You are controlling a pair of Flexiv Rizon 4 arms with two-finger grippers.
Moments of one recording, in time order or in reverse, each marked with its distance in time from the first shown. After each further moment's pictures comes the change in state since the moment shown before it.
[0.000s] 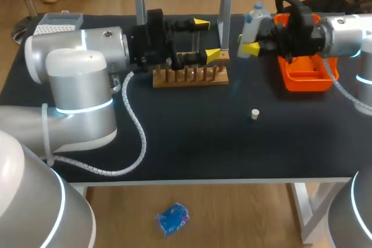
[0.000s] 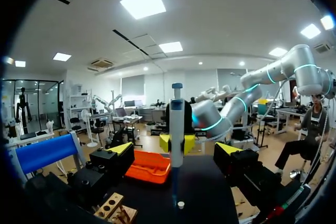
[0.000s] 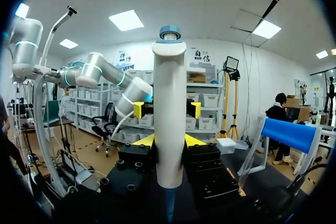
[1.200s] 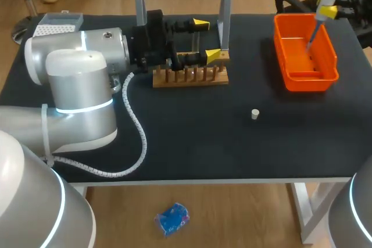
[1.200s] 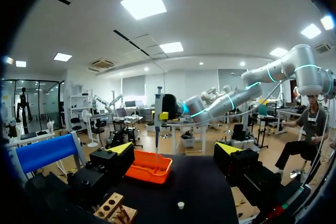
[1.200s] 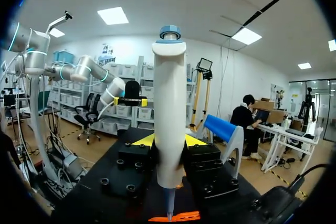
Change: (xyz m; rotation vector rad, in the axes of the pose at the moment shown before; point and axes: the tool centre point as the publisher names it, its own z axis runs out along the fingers) left arm 0.001 0.000 0.000 0.003 -0.004 0.000; right arm -0.084 0.025 -0.216 0.077 -0.204 -0.061
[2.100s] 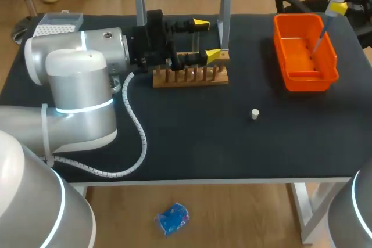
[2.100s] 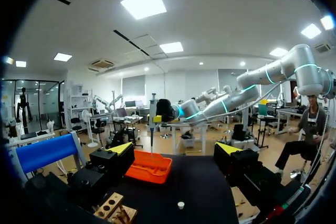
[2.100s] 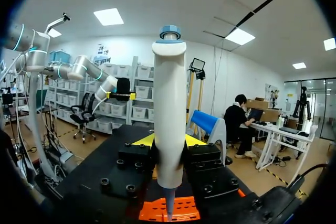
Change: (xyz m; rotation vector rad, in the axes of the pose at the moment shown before) left arm 0.000 0.000 0.000 0.000 0.000 0.000; right arm -0.041 -0.022 -0.038 -0.011 -0.029 0.000
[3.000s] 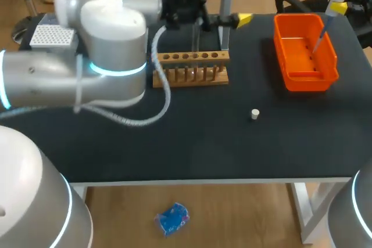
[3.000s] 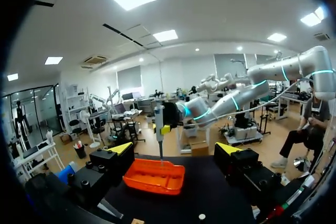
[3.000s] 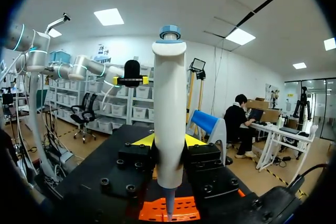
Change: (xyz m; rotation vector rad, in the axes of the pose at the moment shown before) left arm -0.045 -0.061 0.085 -0.119 0.025 0.090; right arm 0.000 0.000 0.000 0.000 0.002 0.000
